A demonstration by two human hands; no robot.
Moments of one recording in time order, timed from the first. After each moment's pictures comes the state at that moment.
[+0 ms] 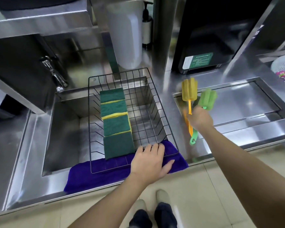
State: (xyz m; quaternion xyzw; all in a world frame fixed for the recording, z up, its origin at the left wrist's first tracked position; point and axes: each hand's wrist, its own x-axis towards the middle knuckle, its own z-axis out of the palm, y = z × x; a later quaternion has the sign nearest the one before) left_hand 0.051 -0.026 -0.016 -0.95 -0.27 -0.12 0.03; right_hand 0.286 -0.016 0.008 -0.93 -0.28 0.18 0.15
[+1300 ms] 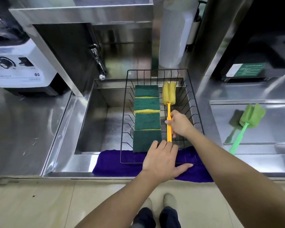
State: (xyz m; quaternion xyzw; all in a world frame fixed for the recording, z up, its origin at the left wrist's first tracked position) left_hand 0.019 -0.005 -0.002 -0.93 -0.34 -0.10 0.02; right_hand 0.159 0.062 0.016 -0.77 -0.47 0.39 0.17
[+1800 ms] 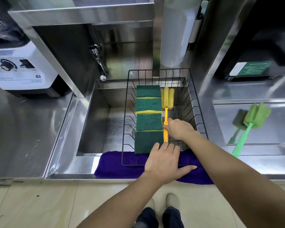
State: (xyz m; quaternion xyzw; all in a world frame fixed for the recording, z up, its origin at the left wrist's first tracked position) left_hand 0.021 -0.005 0.000 -0.93 -0.35 -0.07 0.00; right_hand 0.152 0.066 -0.001 -0.75 -0.61 0.24 -0.07
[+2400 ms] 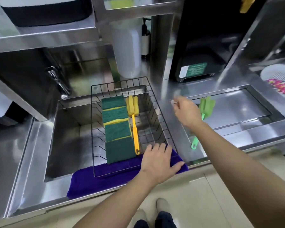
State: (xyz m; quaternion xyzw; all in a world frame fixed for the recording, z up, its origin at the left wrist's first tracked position) left_hand 0.068 -0.028 0.020 -0.96 -0.26 0.03 -0.05; right_hand 0.243 0.006 0.073 -0.87 -0.45 0.09 0.21
